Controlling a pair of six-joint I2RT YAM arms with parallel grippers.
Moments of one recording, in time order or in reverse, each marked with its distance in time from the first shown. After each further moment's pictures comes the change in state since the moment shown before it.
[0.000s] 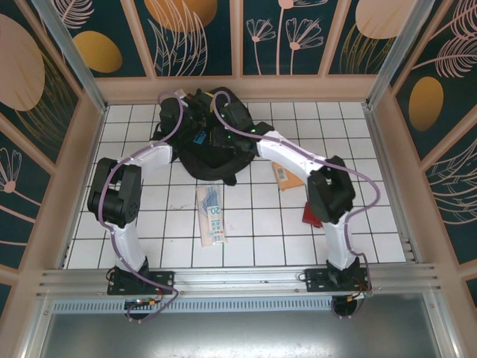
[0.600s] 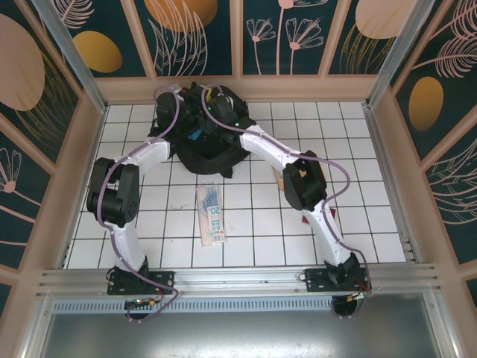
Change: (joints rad) left arm 0.017 0.000 0.048 -0.010 -0.023 -0.028; right arm -0.004 0.283 0.343 0.025 0.139 0.057
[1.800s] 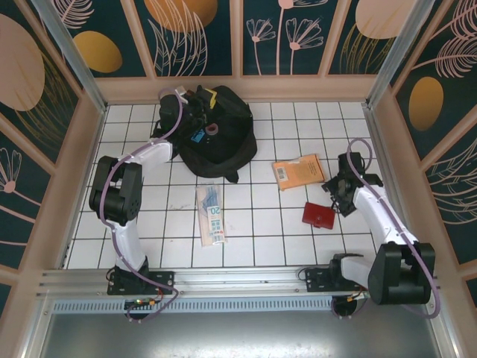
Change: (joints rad) left arm -0.011 0.026 -0.008 0.026 0.053 -0.007; right arm -0.694 -1.192 -1.383 -0.394 -0.079 0.362
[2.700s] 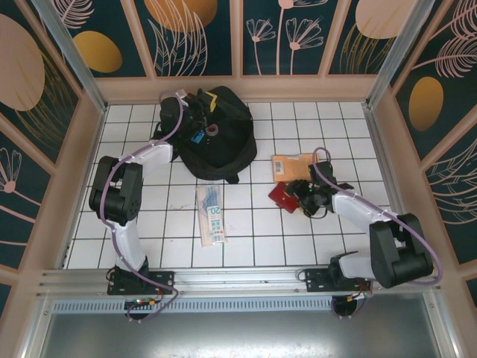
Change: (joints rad) left arm 0.000 -0.002 -0.034 0.007 0.003 0.000; right arm 0.276 0.144 -0.150 0.489 -0.365 0.021
